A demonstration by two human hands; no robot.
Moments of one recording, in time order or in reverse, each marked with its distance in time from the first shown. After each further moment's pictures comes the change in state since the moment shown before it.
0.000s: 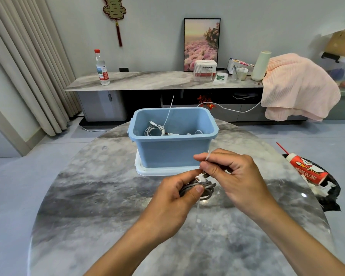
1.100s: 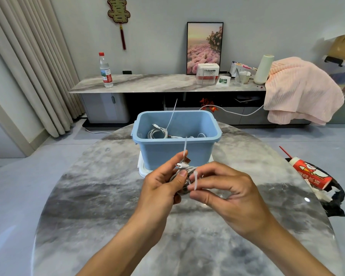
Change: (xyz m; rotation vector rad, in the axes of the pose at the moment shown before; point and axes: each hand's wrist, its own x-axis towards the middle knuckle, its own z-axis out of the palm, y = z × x) left_hand 0.004 -0.002 -0.012 -0.349 0.285 -0.178; right_hand -0.020 -0.004 0.014 -0.040 -0.100 -0.231
